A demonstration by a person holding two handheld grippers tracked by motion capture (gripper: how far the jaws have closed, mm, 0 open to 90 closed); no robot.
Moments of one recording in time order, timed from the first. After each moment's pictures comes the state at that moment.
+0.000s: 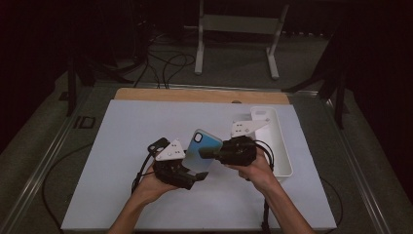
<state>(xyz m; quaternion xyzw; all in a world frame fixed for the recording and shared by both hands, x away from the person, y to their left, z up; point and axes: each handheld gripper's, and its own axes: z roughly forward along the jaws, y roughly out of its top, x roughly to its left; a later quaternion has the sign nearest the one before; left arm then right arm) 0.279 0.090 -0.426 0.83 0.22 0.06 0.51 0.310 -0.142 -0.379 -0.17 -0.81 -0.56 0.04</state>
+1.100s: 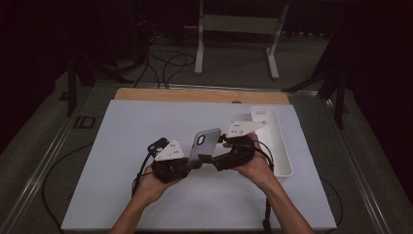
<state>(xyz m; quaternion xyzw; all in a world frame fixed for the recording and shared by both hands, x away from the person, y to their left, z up) 0.281 0.094 -0.428 0.83 0.23 0.07 0.51 0.312 -0.138 -0.382 -0.20 -0.83 -0.52 -0.04</state>
